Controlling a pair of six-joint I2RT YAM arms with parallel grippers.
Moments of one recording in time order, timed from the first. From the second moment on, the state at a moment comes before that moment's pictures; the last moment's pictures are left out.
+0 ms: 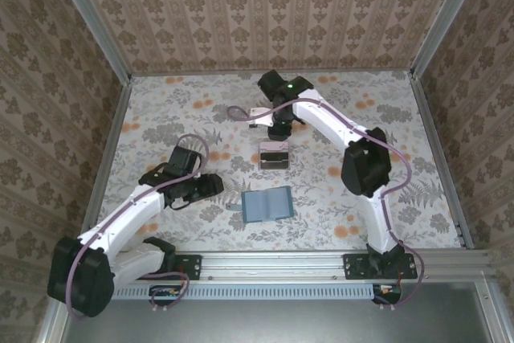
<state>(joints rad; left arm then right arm) -0.44 1.07 0.62 -0.63 0.23 -0.62 0.55 2.10 1.99 -1.14 -0.01 -0.84</state>
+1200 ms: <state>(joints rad) -0.01 1.48 0.58 0.28 -0.26 -0.02 -0.02 1.48 0.51 0.49 0.06 0.04</state>
